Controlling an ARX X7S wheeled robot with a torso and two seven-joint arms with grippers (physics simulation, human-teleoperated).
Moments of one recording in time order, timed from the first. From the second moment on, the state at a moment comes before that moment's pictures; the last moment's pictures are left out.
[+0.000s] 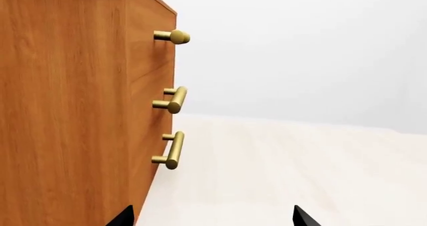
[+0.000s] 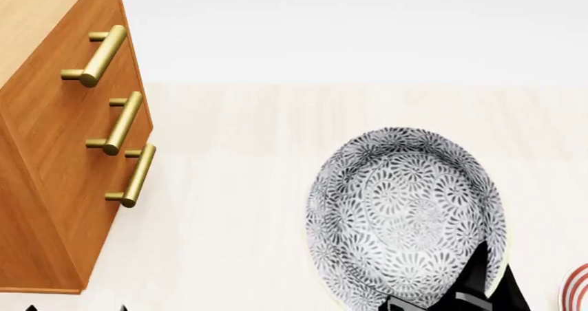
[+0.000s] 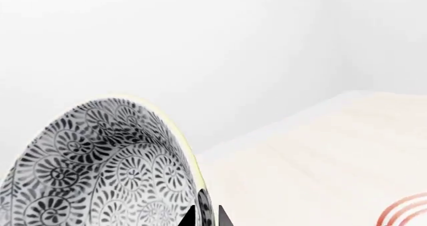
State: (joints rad) left arm 0.16 -0.36 0.34 0.39 -0.34 -0.01 -0.42; right arm 0.00 0.38 -0.15 -0.43 0.63 0.02 0.55
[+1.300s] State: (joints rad) left arm -0.01 -0.38 0.50 0.66 -0.23 -0.37 -0.48; right arm 0.38 0.45 -0.34 -0.43 0.52 0.22 0.48
